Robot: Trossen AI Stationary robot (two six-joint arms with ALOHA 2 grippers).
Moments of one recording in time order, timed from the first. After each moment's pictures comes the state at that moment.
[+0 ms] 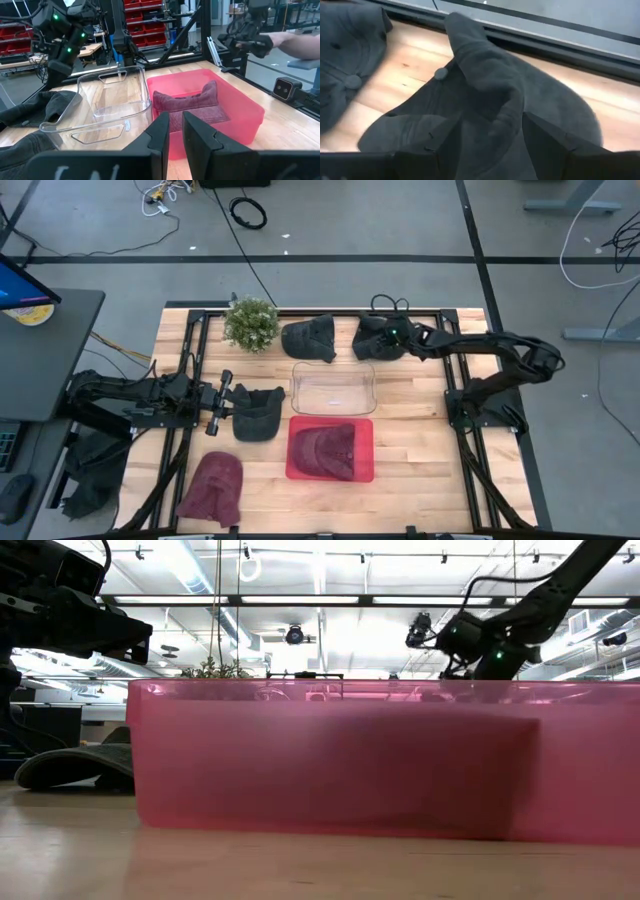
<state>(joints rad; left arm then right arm) -0.12 0.10 0.01 0.05 0.05 0.12 -0.60 1.42 0.63 -0.05 0.36 0.48</state>
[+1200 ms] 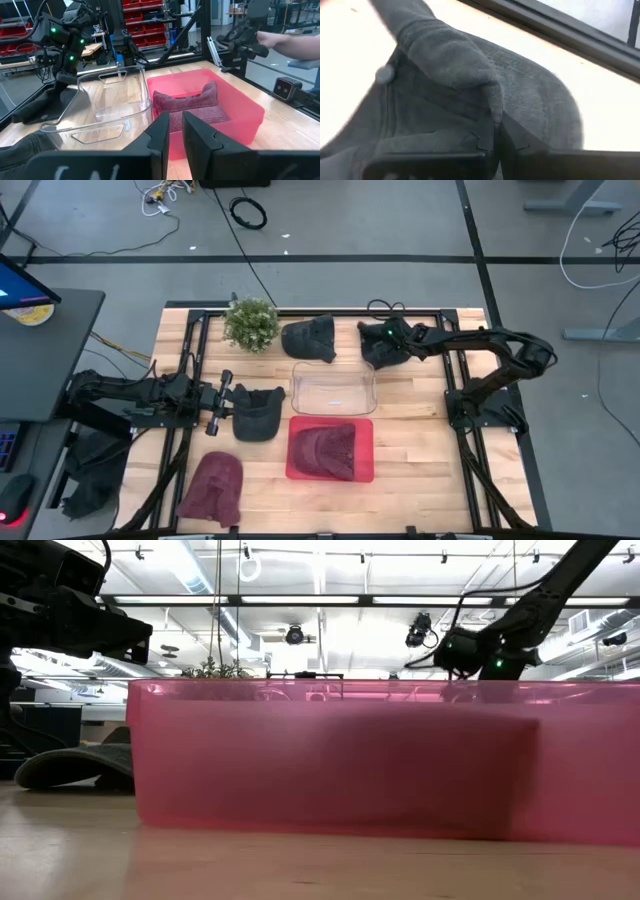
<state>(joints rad) -0.12 0.10 0.01 0.05 0.05 0.12 -0.61 1.47 0.66 -0.21 0.39 0.38</state>
